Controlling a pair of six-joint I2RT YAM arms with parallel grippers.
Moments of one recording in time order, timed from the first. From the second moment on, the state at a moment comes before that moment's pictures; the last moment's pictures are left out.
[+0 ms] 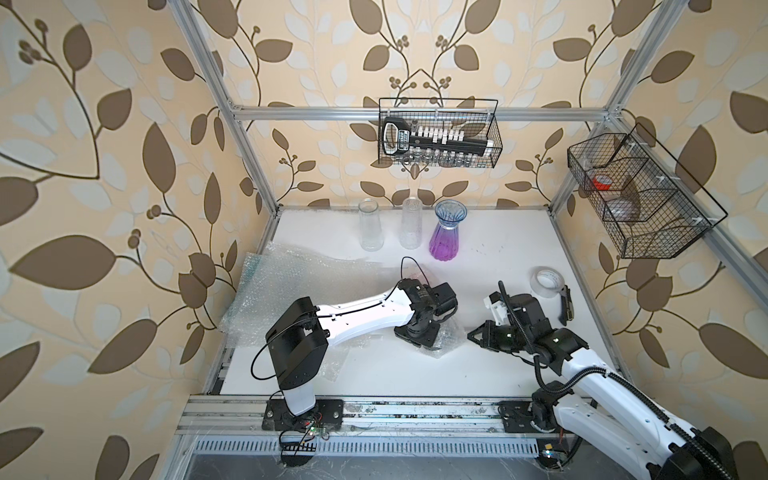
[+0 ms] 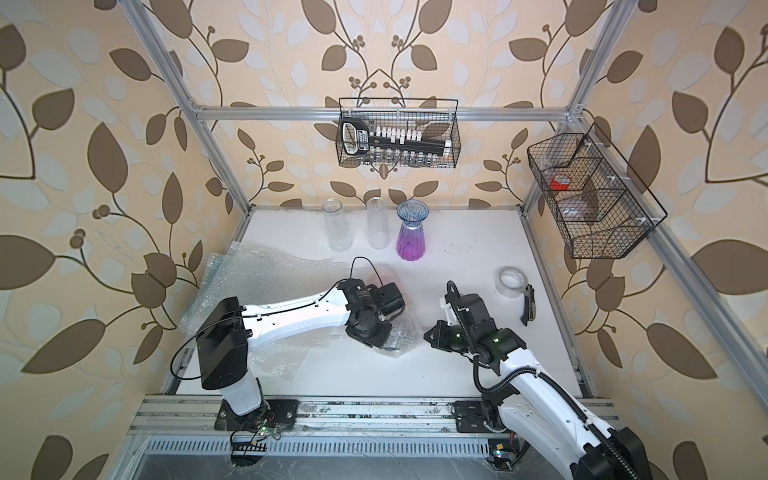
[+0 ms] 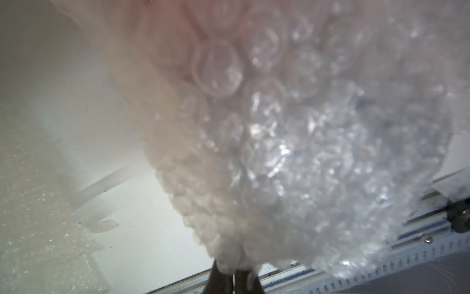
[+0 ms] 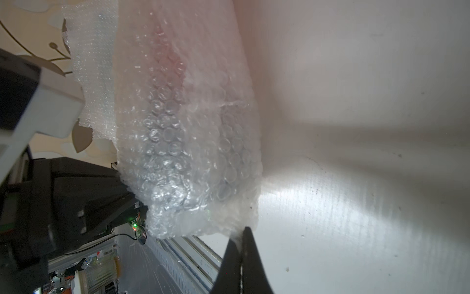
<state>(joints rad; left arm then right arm) -1.03 1.74 1.37 -1.08 0.01 -0.63 0.40 0.84 0.45 -0.51 -0.42 0.69</state>
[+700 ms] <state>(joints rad) -0.98 1.52 1.29 -1.05 0.19 -0.58 0.40 1.19 0.91 -0.69 -0.27 0.49</state>
